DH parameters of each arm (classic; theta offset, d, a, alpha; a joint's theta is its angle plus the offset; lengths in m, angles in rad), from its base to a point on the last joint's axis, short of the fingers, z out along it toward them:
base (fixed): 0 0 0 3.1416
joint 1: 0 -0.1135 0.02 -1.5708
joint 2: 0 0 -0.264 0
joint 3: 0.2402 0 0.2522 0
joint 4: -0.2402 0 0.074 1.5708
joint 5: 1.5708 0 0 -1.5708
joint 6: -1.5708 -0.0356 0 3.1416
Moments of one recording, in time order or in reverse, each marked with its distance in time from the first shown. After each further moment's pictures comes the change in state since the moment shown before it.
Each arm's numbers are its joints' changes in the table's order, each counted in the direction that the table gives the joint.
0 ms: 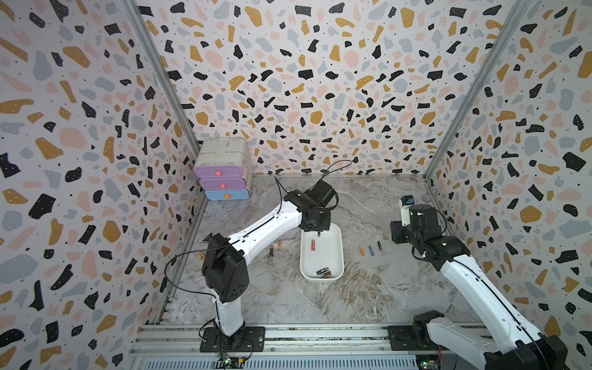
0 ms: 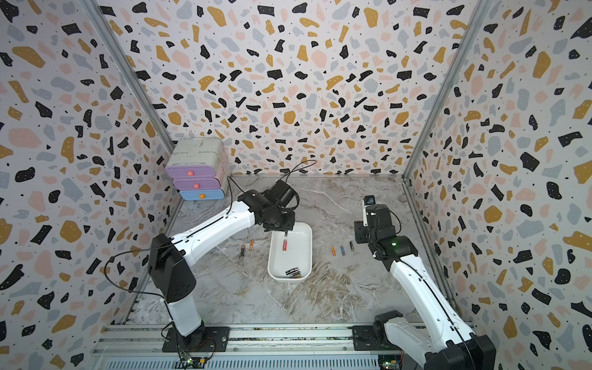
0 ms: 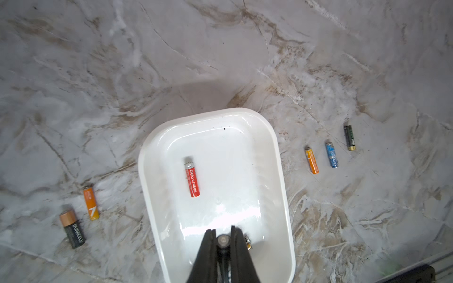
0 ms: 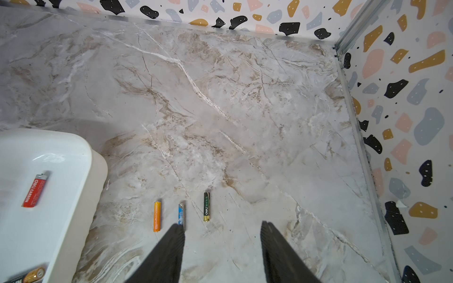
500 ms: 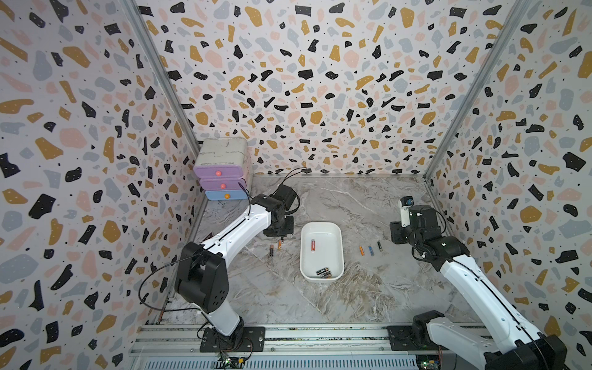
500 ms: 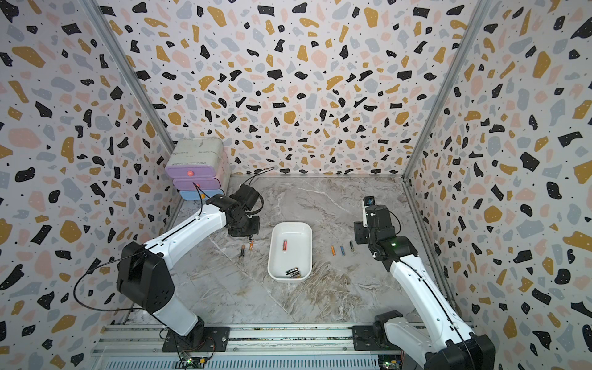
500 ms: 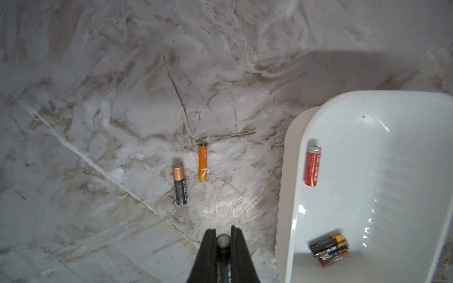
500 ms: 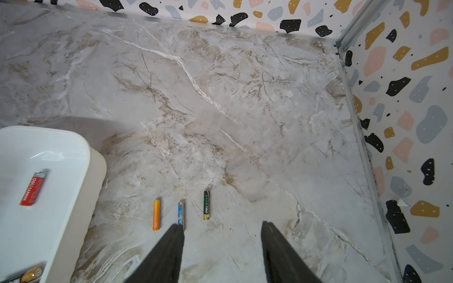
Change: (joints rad) left arm -0.255 0.134 -0.318 -0.001 -0.029 -0.089; right arm 0.000 0.000 -0.009 0.002 -0.001 0.000
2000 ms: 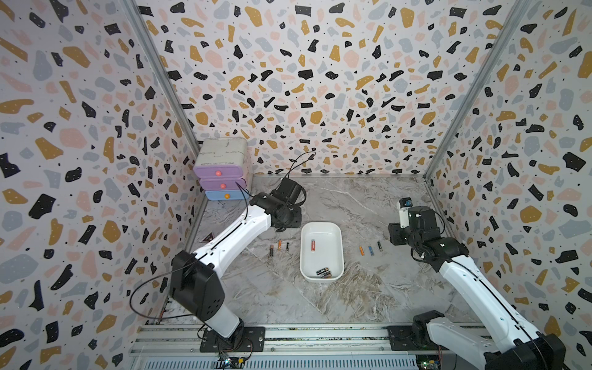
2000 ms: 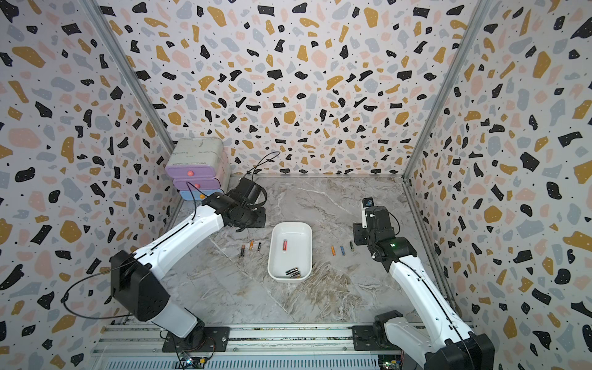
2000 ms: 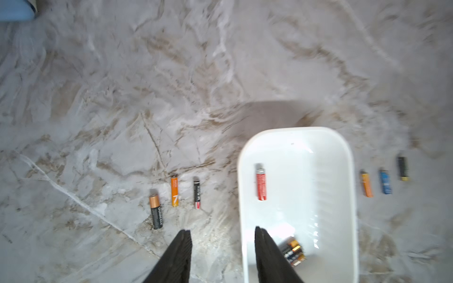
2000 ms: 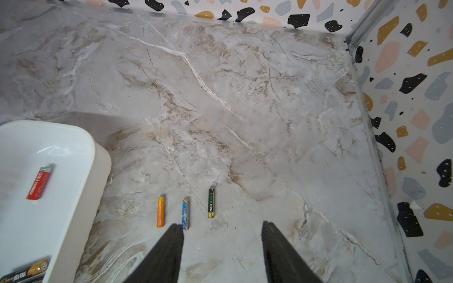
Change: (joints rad) left arm 0.089 0.099 0.095 0.069 -0.018 0.008; right arm 0.000 0.000 -0.031 0.015 -0.037 -0.001
